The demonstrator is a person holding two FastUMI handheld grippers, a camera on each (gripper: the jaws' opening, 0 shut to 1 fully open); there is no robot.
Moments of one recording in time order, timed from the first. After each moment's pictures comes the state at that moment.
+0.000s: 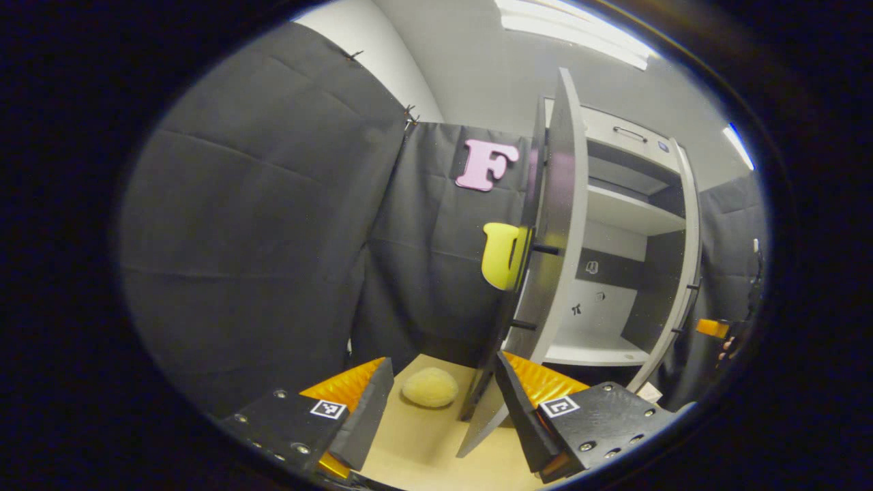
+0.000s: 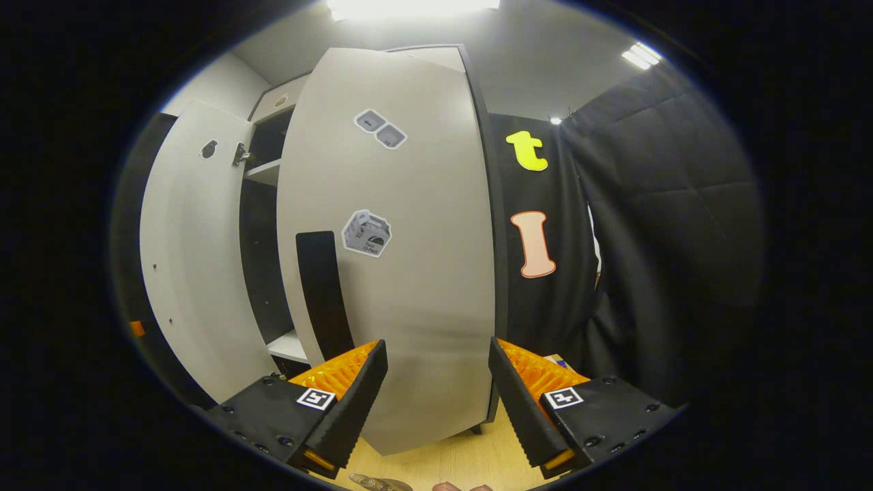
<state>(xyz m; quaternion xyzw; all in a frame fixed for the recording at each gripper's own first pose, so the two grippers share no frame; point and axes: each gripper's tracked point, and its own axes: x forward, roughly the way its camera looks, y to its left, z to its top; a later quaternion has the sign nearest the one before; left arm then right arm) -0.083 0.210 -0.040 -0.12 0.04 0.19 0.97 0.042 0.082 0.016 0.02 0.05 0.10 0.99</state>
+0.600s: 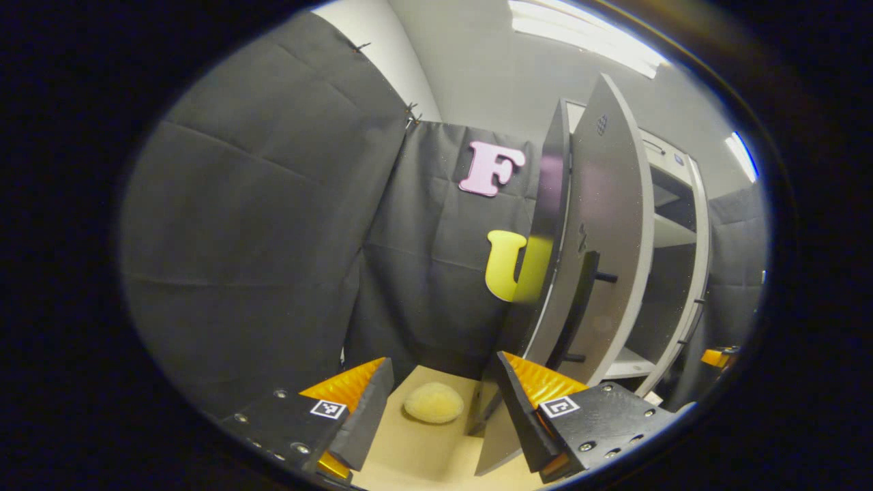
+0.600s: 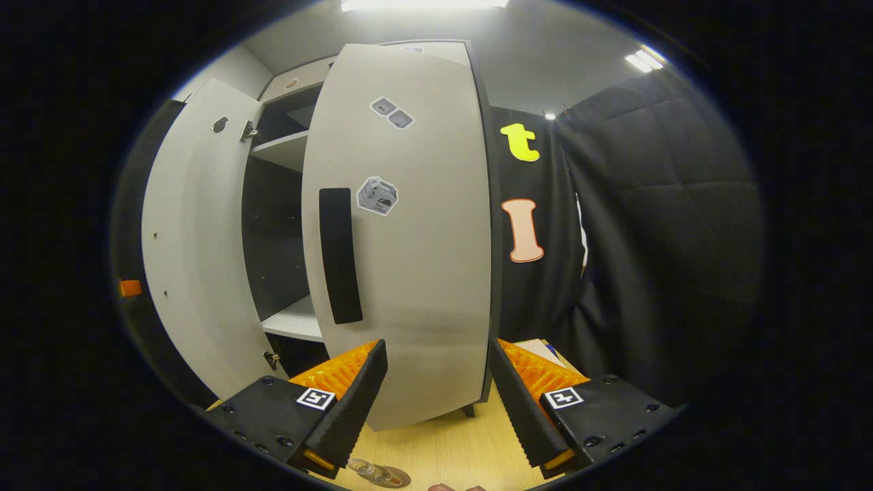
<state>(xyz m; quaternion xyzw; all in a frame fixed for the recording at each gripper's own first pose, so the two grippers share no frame) -0.030 0.274 -0.029 -0.11 0.03 0.16 0.98 0.005 0.093 -0.018 0.00 0.08 0.07 0.99</state>
